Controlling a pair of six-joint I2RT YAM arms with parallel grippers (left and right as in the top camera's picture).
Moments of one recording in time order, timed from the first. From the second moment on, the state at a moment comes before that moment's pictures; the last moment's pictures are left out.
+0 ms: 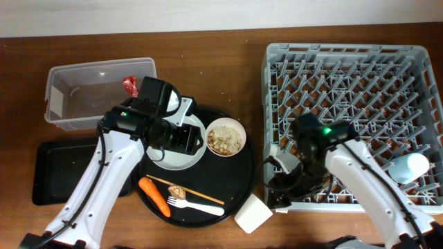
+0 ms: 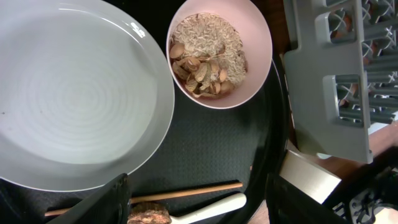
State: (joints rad) left arm -0.30 1.49 1.28 -1.03 0.33 -0.04; right arm 0.33 1.41 1.01 -1.38 -0.53 -0.15
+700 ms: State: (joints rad) left arm -0.30 1.49 1.28 -1.03 0.33 -0.04; right arm 0.63 1.41 0.86 -1.07 -0.37 0.27
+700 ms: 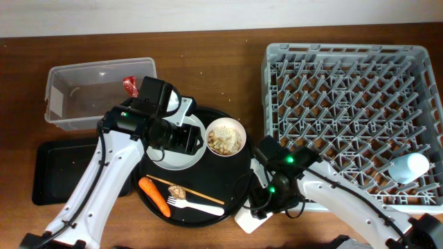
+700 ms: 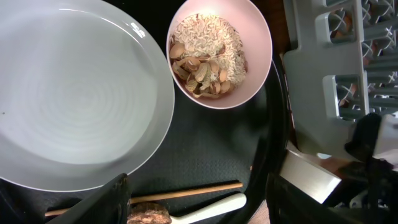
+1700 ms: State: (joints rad) left arm -0.30 1.49 1.28 -1.03 0.33 -0.04; right arm 0.67 1.41 0.84 -1.05 -0.56 0.26
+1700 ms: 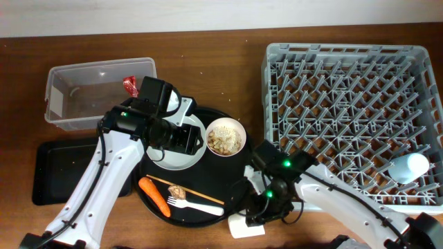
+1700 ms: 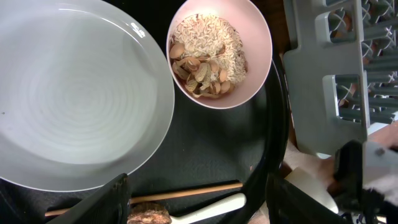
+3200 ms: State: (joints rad) left arm -0.30 1.49 1.28 -1.03 0.33 -0.04; right arm 0.75 1.41 0.72 -0.77 -0.72 0.42
